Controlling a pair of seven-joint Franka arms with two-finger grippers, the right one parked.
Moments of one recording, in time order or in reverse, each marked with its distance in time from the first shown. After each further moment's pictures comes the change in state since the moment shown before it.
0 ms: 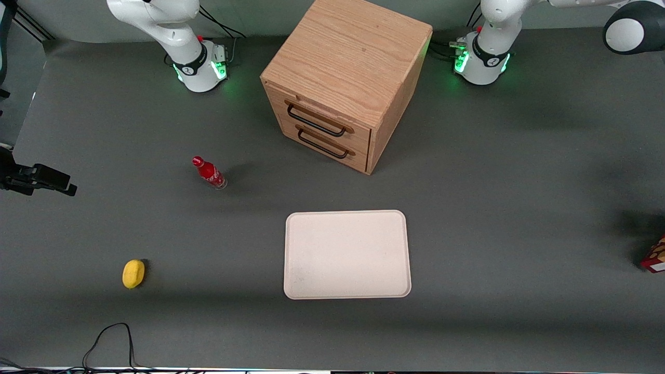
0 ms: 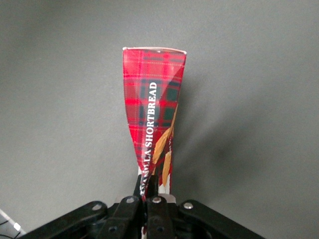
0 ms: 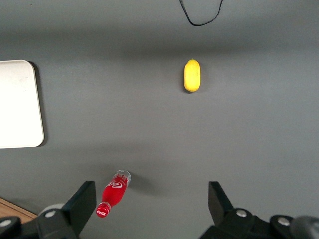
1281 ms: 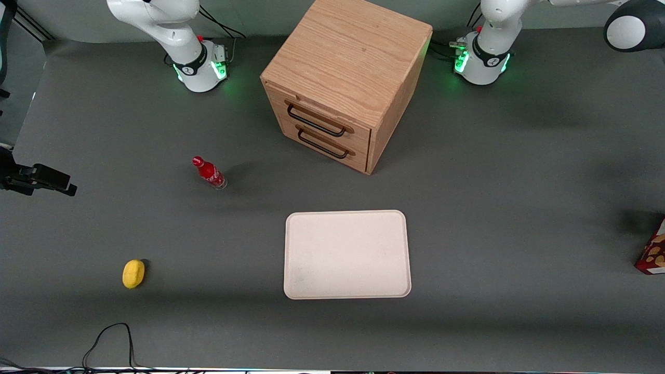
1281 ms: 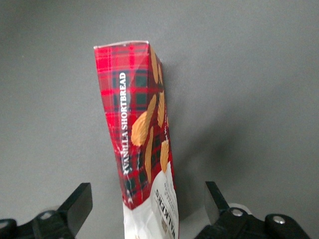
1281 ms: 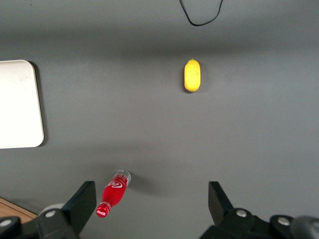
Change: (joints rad) arm -0.002 0.005 -0.001 -0.058 0.001 0.056 0.046
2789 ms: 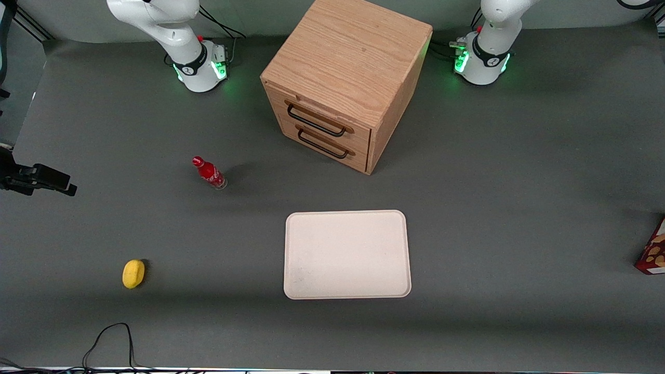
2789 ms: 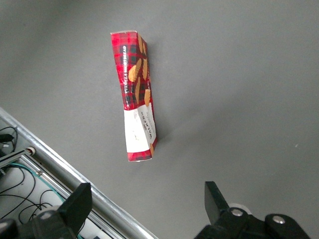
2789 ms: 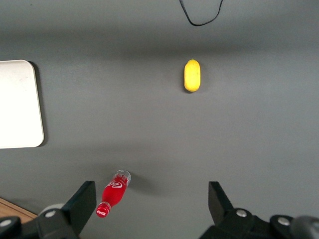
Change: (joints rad) arm 0.011 -0.259 0.039 -0.002 0.068 -0.307 0.001
